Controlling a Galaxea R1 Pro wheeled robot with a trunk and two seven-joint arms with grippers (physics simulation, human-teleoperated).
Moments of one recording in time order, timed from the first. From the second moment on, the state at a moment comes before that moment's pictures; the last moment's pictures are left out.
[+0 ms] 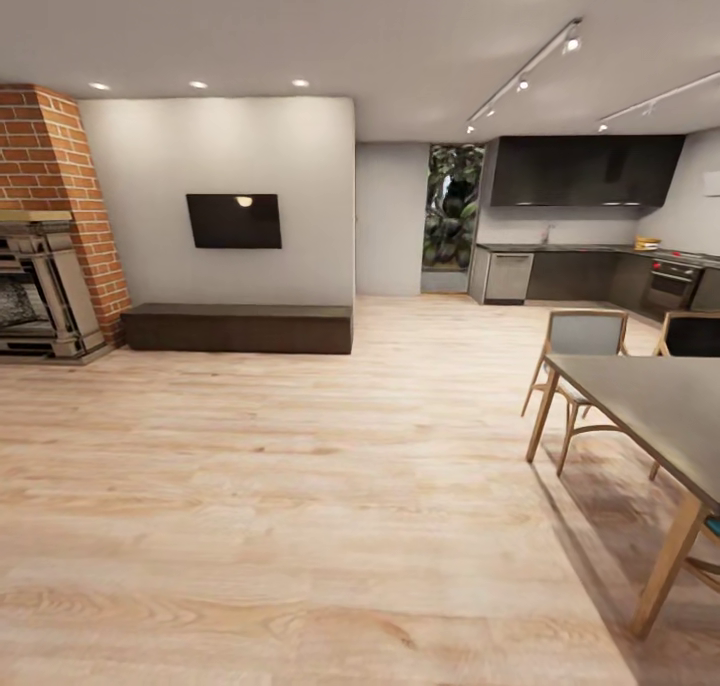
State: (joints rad) left arm 0.00 -0.02 0.07 -0.02 0.08 -0.03 0.01; right arm 0.00 0.00 -0.01 0.01 0.05 -0.15 0.00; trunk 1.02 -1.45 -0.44
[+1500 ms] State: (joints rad) left arm 0.00 -0.02 0.07 -0.02 0.08 -0.03 0.01; right arm 0.00 0.00 -0.01 0.01 0.04 -0.15 0.00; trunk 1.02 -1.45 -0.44
